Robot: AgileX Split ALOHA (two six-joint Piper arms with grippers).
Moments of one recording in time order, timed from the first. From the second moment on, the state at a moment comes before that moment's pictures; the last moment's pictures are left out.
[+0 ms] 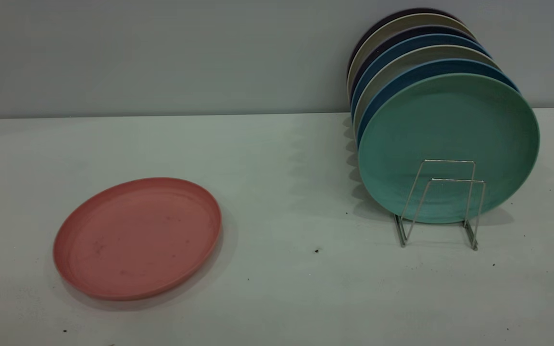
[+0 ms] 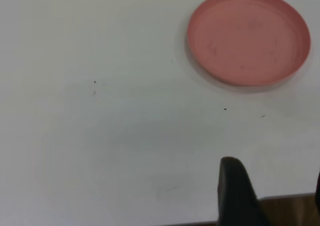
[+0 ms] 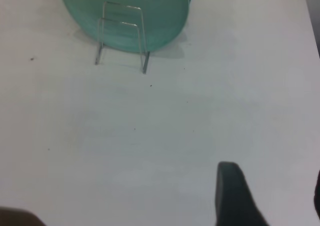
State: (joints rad) left arm 0.02 -0.02 -0.49 -0.04 1.13 0.06; right arm 0.00 -0.02 -0.47 0.06 1.14 -0.15
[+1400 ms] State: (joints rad) left arm 0.02 0.74 -0.50 -0.10 0.76 -0.04; right arm 0.00 0.56 -0.49 0.30 0.83 -0.37
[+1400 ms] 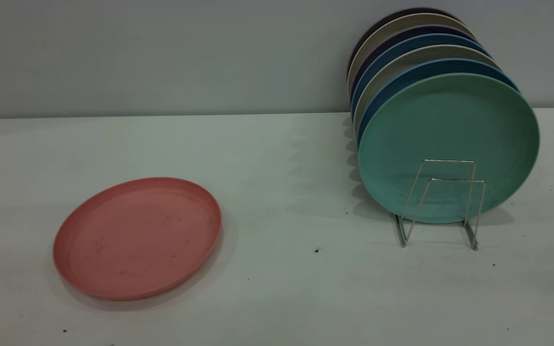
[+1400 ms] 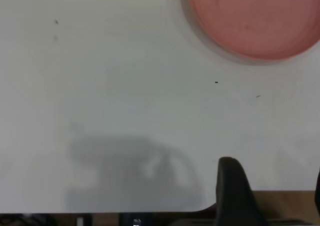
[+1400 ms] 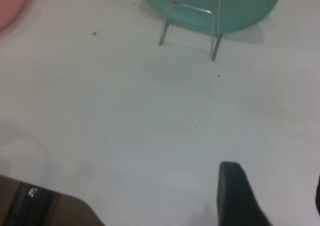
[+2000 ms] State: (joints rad) left arm 0.02 1.20 -0.50 -0.36 0.50 0.08; right arm 0.00 0.67 -0.49 0.40 0.80 -0.47
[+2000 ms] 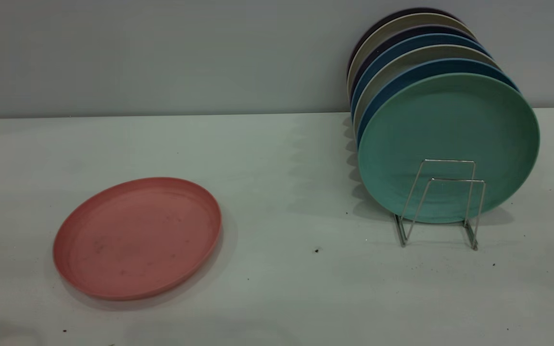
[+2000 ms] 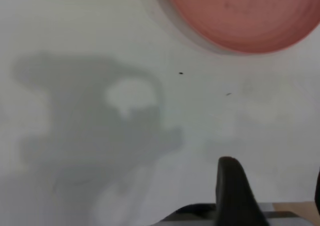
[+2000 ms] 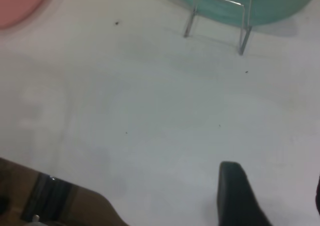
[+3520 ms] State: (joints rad) left arm 0.17 2.09 -0.91 -0.95 0.35 0.71; right arm 0.00 0.94 -0.49 0.83 0.77 -0.84
